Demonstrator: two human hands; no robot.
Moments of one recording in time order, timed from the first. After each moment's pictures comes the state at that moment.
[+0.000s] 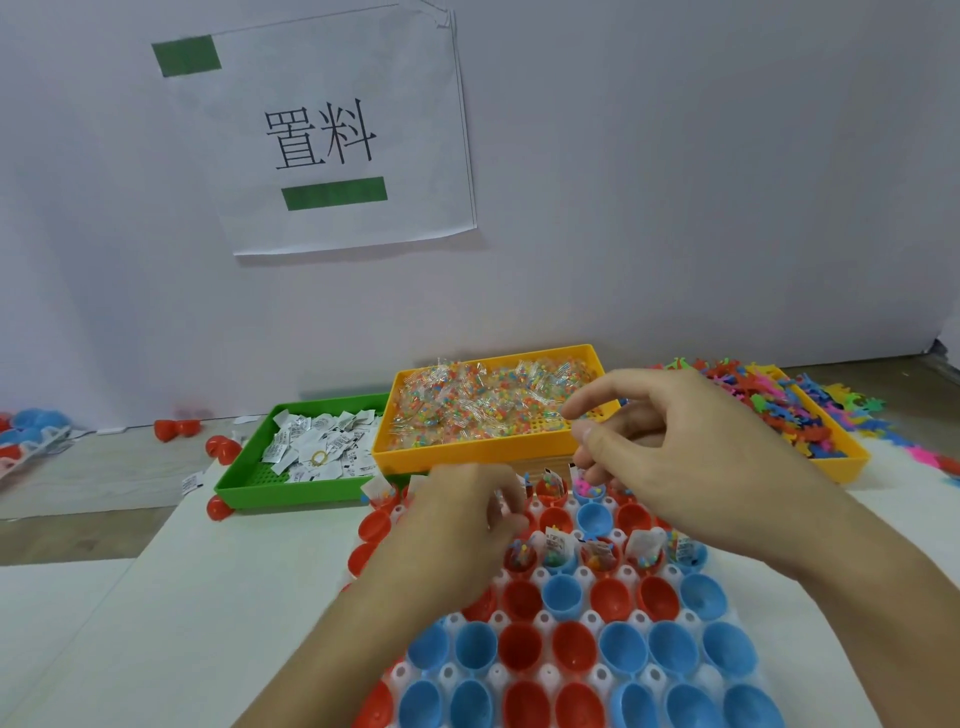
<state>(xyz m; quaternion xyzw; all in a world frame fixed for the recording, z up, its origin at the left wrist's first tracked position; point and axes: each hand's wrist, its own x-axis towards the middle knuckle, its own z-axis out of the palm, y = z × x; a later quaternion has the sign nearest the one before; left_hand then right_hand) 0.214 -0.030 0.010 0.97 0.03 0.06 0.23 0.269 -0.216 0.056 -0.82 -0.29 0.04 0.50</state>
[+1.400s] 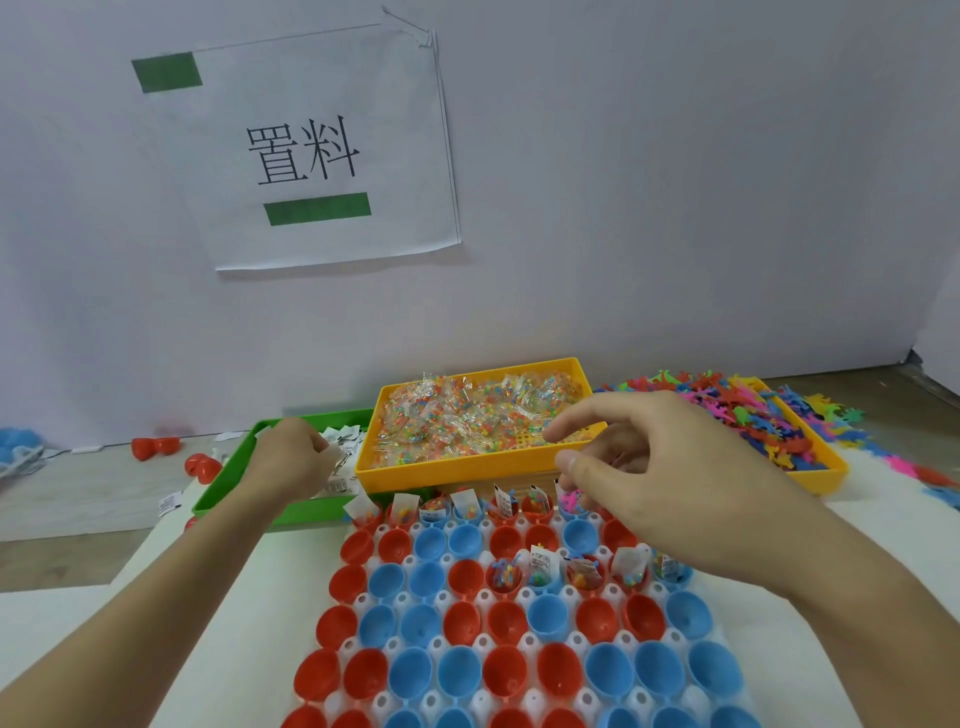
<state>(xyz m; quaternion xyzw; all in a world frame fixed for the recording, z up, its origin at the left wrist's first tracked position) 0.269 0.118 -0.002 0.92 0.33 0.11 0.19 0.273 -0.221 0.054 -0.83 -0.30 0.05 0.46</state>
